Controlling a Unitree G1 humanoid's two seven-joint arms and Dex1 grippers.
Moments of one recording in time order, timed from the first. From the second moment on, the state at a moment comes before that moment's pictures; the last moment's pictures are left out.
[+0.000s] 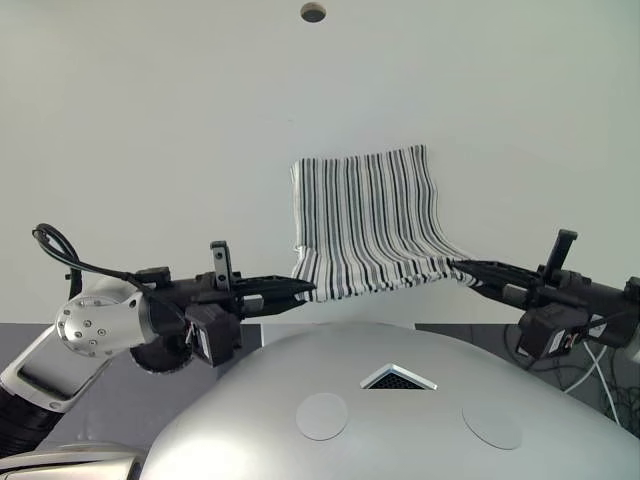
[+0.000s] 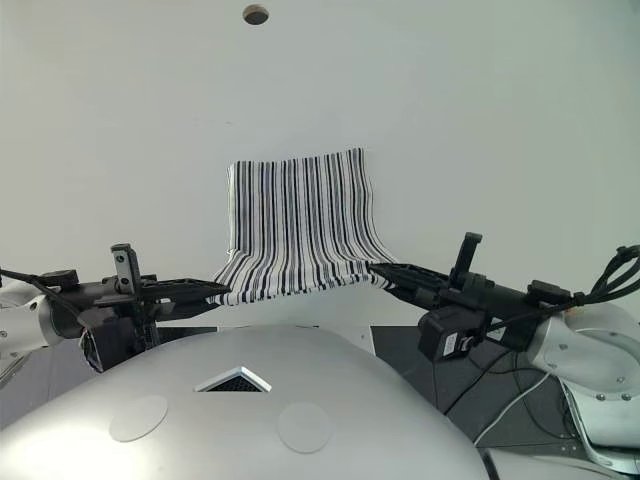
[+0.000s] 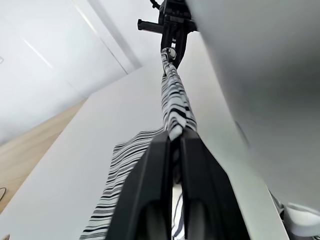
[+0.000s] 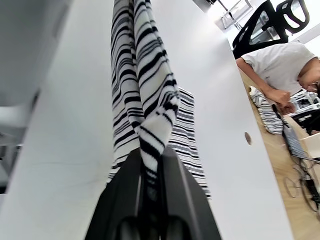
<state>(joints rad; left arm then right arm) 0.59 1.09 -0.20 -0.59 -0.26 -0.62 -0.71 0.80 -0.90 -0.31 -0.70 0.11 -0.43 0.92</state>
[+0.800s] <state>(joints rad) 0.06 0.65 -0.24 0.03 0.41 -0.54 -0.44 -0.25 -0.74 0.34 0.12 -0.21 -0.31 0.99</state>
